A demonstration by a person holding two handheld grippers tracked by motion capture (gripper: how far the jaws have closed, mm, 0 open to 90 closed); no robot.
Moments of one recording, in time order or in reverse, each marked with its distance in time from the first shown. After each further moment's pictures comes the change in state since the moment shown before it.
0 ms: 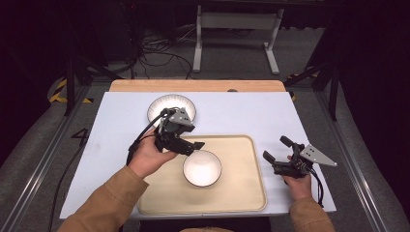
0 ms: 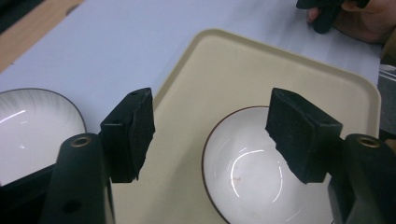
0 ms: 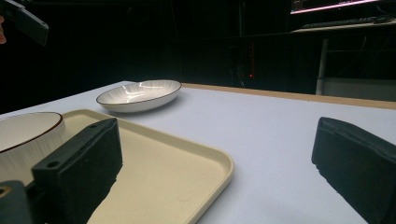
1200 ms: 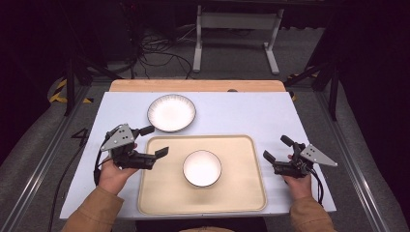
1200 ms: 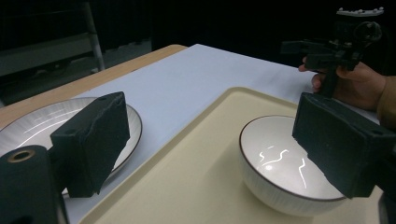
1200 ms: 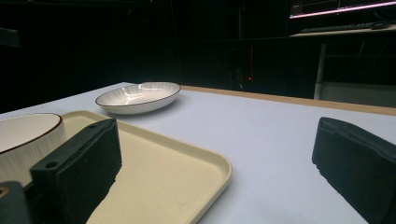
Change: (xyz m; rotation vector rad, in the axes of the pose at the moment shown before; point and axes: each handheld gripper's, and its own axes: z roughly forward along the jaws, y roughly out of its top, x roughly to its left) left arm 0.020 -0.121 -0.048 -0.470 0.087 -0.127; right arm 0.000 0.002 -0.001 -0.010 -0.007 -0.018
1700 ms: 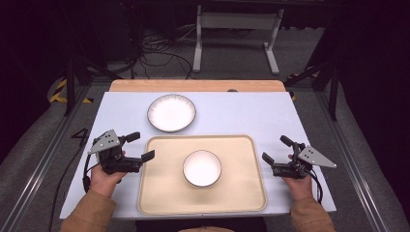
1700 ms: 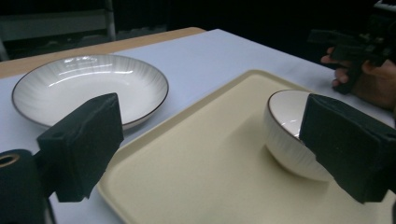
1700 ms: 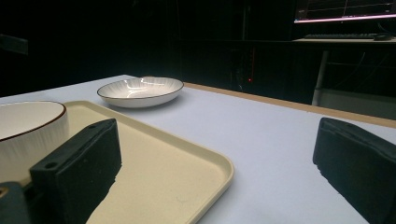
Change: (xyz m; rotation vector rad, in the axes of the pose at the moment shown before) left arm 0.021 -0.036 -0.017 0.025 0.051 -0.113; right arm 0.006 0.003 0.000 0.013 0.010 -0.068
